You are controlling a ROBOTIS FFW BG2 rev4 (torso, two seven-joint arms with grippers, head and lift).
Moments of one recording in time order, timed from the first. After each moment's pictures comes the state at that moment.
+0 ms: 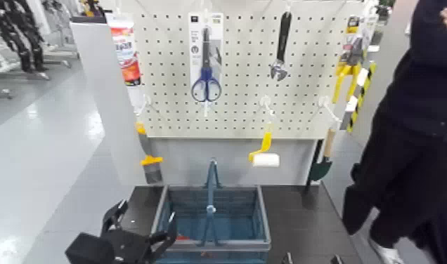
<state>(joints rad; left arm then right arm) 0.32 0.15 -0.11 -1.89 0.04 -0.15 -0.10 0.43 0.00 0.16 -1.62 -0.07 -0.51 -0.11</state>
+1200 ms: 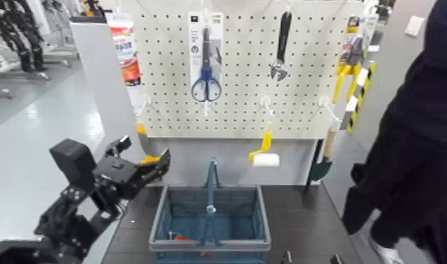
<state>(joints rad) 0.01 0.14 0.02 -1.90 0.19 0.15 -0.38 0.43 0.00 0.17 -1.61 -0.08 -0.52 -0.11</state>
